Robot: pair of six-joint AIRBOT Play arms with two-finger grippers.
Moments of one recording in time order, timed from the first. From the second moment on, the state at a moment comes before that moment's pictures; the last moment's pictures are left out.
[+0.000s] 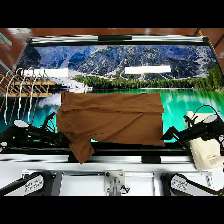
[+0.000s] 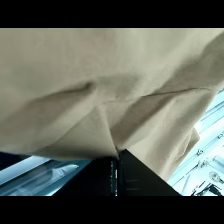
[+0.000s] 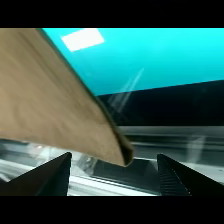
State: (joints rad) left arm 0.24 -1.22 0.49 0.80 -1.25 -0.90; right arm -0.47 -1.33 0.66 -1.10 1.37 1.37
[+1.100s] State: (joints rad) left arm 0.24 -1.36 1.03 0.80 -1.35 -0.89; right arm -0.30 -1.31 1.00 -1.00 1.15 1.40
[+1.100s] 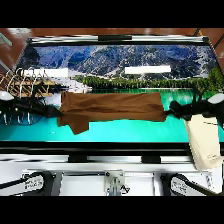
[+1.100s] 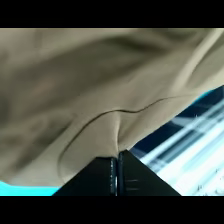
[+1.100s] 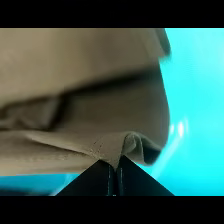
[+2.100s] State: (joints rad) left arm 0.20 -1.92 1.63 0.78 -1.39 -1.08; right arm -0.15 -1.62 1.26 -1.12 0.97 1.53
